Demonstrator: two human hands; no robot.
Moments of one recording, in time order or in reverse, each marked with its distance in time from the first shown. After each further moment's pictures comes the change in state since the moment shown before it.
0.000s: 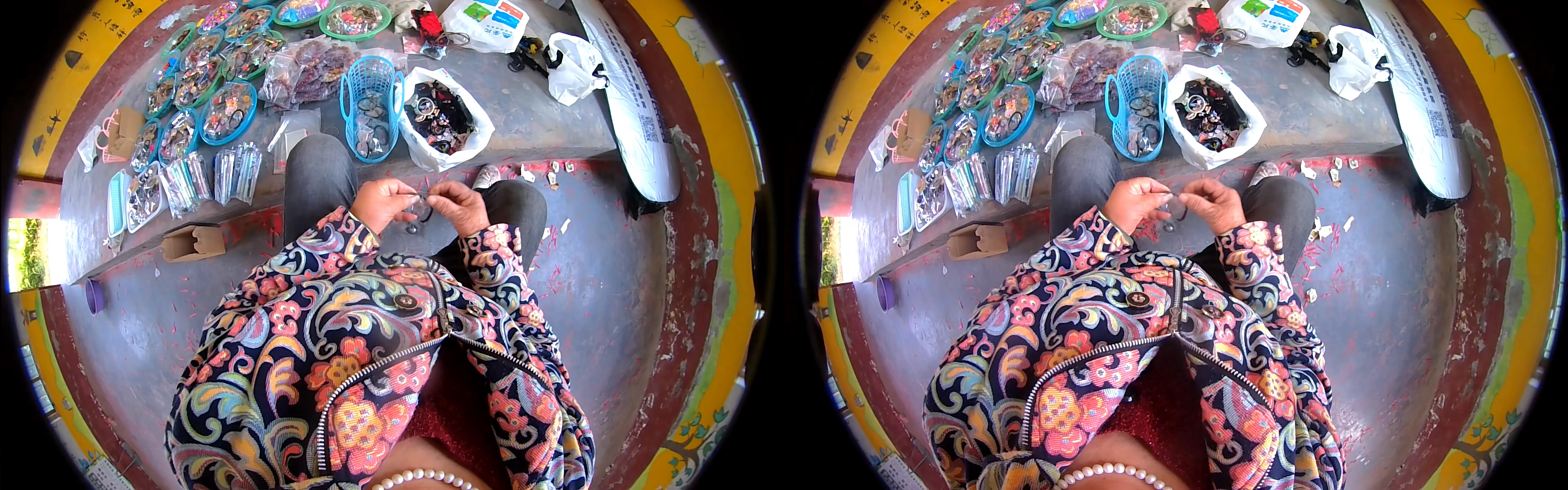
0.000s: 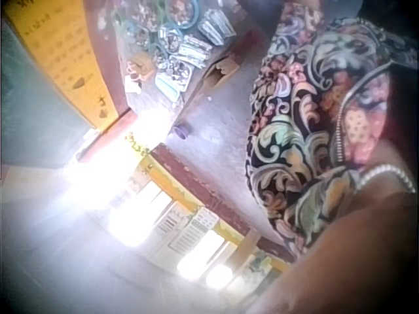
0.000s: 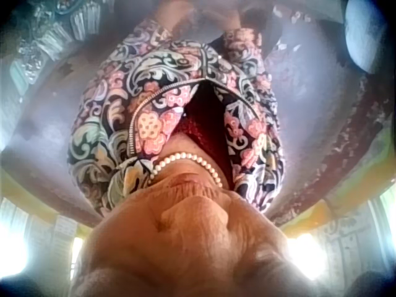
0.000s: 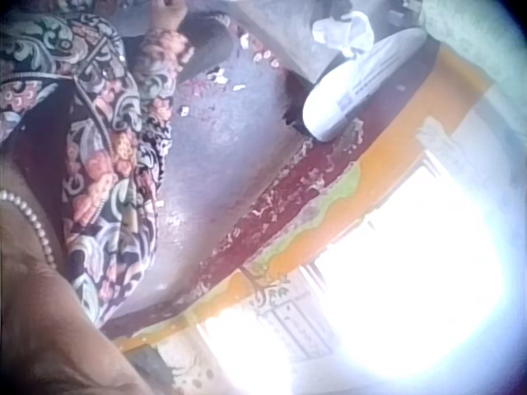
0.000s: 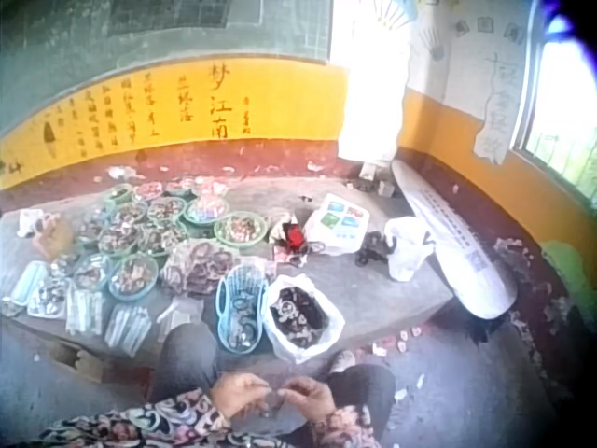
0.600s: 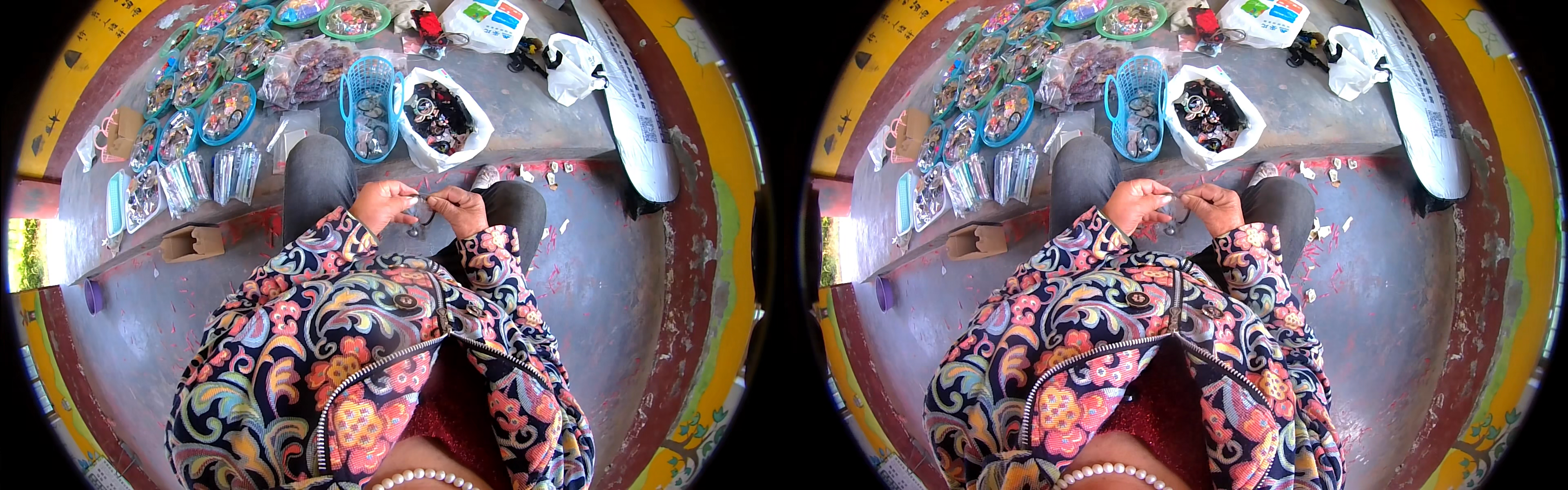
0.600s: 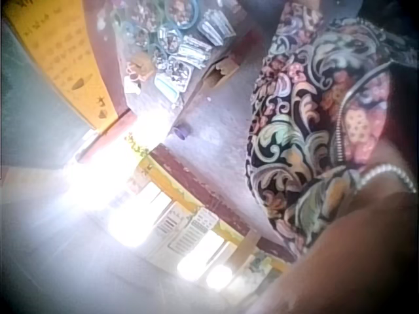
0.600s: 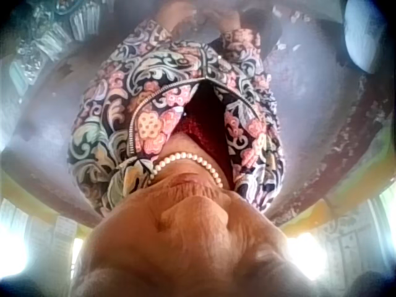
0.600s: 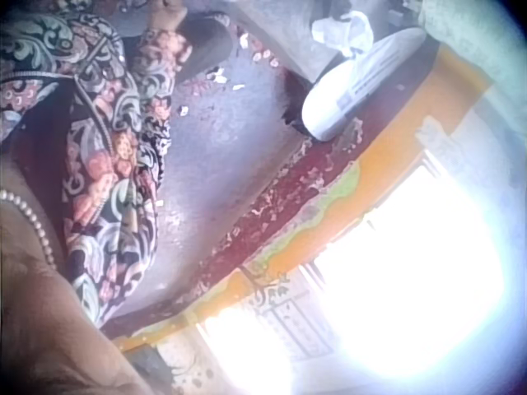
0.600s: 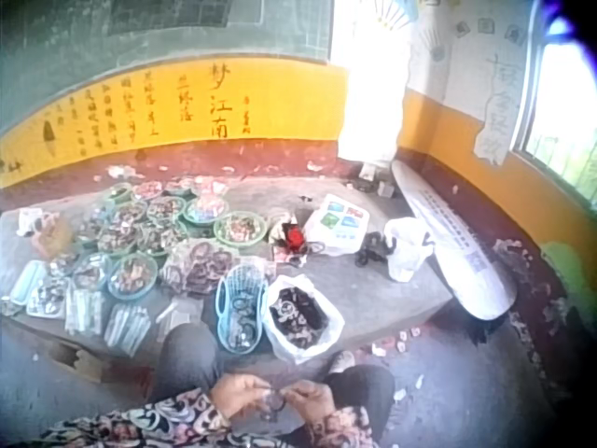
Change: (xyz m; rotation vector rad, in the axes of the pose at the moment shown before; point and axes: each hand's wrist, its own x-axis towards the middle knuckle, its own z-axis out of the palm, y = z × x) left_hand -0.006 0.008 0.004 -0.064 -0.052 -0.047; right_hand -0.002 0.005 0.002 -0.076 0.029 -0.021
